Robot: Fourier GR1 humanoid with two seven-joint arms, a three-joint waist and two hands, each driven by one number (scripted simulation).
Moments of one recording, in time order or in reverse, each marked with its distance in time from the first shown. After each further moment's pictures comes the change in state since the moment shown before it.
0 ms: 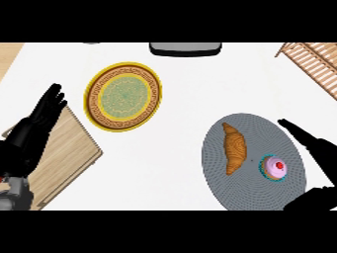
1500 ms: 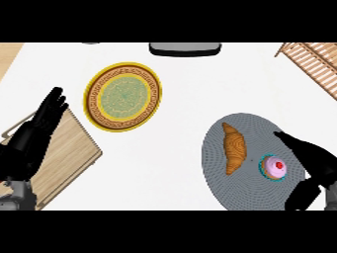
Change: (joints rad) left arm 0.020 -0.087 0.060 -0.019 -0.083 -0.074 0.002; right arm -0.047 0.129 -0.025 0.229 0.319 0.201 0.006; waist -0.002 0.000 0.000
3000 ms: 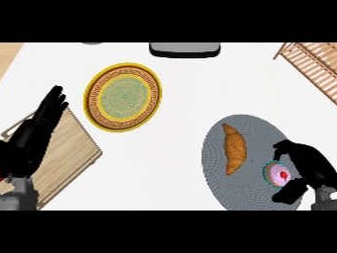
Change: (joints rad) left arm -0.021 -0.037 0.049 0.026 -0.032 -0.046 -0.008; right arm 0.002 0.063 -0.041 0.295 0.291 -0.349 -0.401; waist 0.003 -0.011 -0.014
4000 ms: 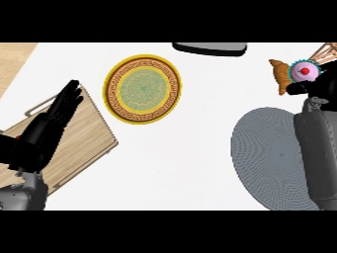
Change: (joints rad) left arm -0.047 -0.014 -0.057 -0.019 0.005 -0.044 0.010; right arm -0.588 0.168 -0.316 0.136 0.395 -0.429 0.910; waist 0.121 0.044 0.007
